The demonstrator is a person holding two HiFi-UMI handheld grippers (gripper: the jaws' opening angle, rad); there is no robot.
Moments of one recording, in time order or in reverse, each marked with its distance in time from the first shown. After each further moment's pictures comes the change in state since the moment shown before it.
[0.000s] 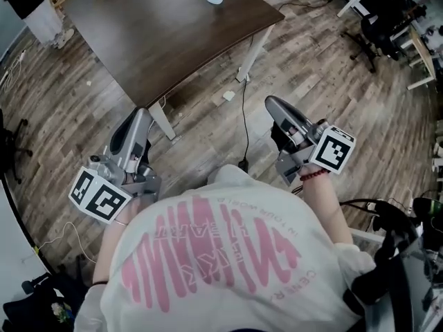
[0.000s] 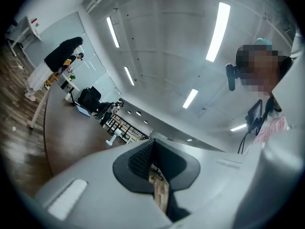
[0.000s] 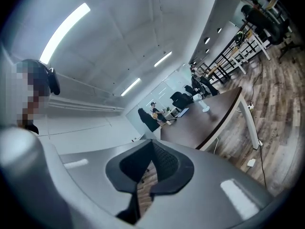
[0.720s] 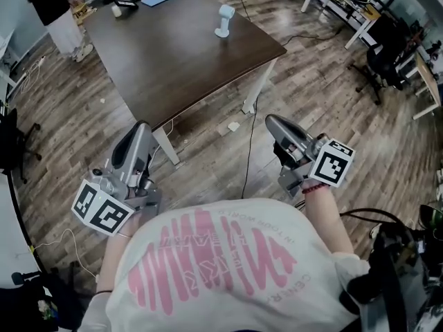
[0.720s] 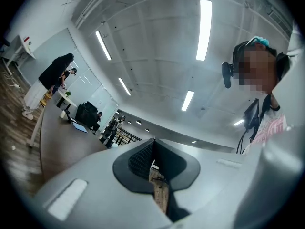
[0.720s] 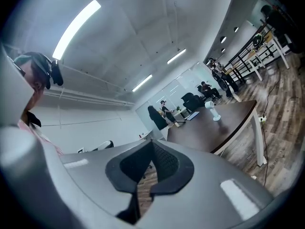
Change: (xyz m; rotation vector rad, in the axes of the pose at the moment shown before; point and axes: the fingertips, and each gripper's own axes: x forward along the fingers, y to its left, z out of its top) left arm 0.018 -0.050 0.038 0.118 -0.091 0.026; right arm -0.011 0.010 0.049 -0.118 0.061 0.089
